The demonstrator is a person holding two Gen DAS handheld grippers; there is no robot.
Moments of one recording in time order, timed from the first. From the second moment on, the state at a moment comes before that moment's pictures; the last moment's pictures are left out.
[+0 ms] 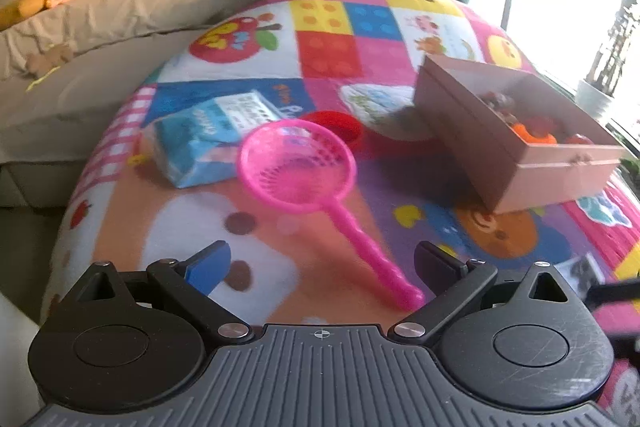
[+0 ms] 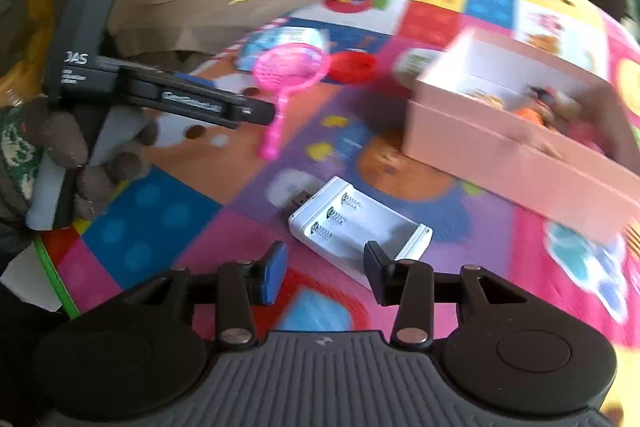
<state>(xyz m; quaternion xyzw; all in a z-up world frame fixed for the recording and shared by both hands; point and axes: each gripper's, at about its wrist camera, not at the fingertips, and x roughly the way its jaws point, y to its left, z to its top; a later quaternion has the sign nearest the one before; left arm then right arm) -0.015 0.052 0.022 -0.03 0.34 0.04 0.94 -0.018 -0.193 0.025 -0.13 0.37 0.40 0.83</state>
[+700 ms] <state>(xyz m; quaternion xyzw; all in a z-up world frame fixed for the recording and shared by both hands) -0.010 0.028 0.021 -0.01 0.36 0.02 0.93 -0.024 -0.225 0.028 -0.12 0.32 0.37 0.87</state>
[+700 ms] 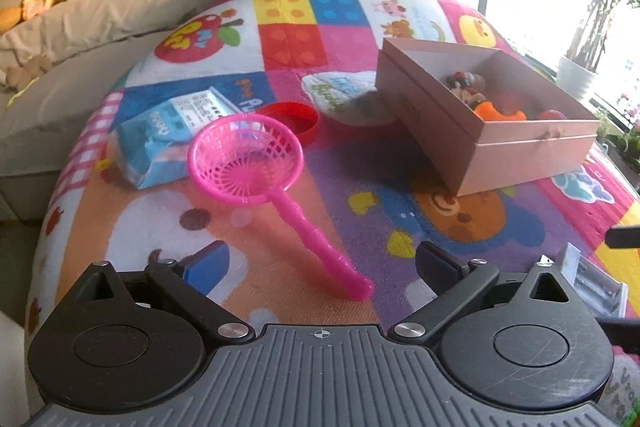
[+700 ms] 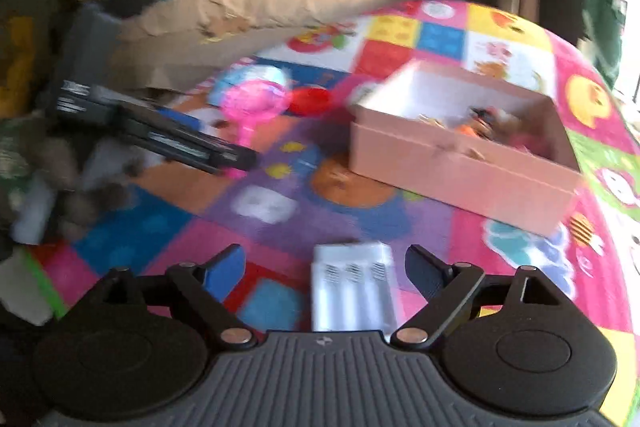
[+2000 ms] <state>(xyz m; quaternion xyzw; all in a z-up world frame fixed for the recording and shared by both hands) -0.027 -0.028 0.018 0.13 0.35 -0.12 0.92 0.013 -0.232 -0.002 -0.07 0.33 0.25 0.91</state>
